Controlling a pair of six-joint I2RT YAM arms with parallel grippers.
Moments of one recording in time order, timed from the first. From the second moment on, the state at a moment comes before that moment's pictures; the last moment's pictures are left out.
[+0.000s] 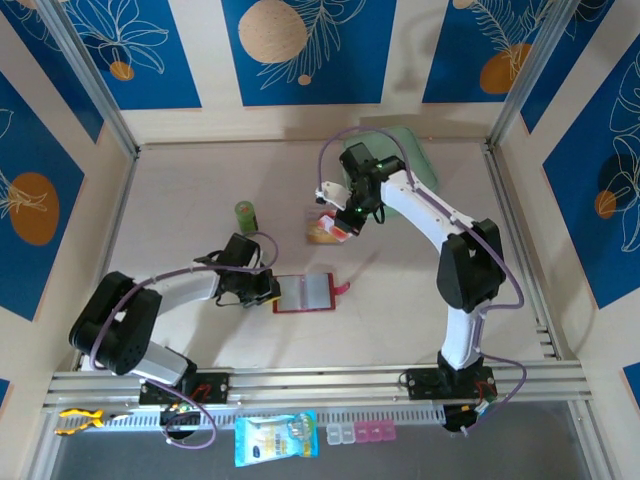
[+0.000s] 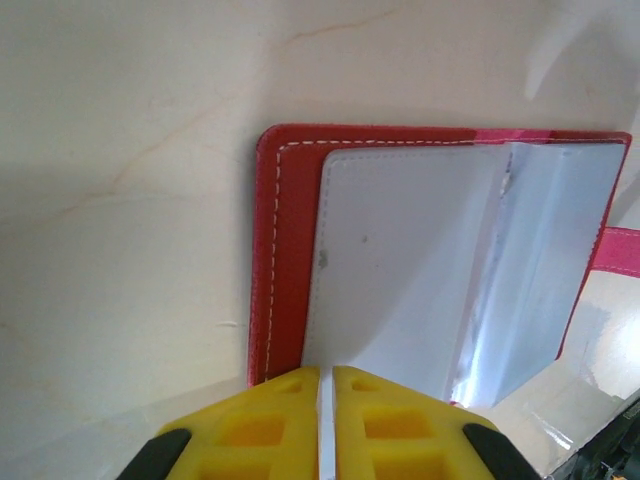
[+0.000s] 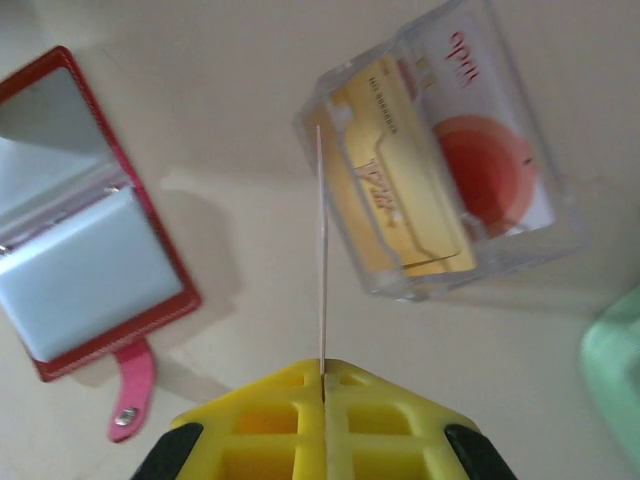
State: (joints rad) left arm -0.49 1.47 0.63 -0.28 0.45 -0.76; right arm 0.49 1.91 1.71 -1.07 -0.24 -0.63
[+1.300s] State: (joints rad) left arm -0.37 1.26 0.65 -0.39 0.38 -0.72; right arm 0.44 2.26 2.13 -1.17 -0.24 -0.93
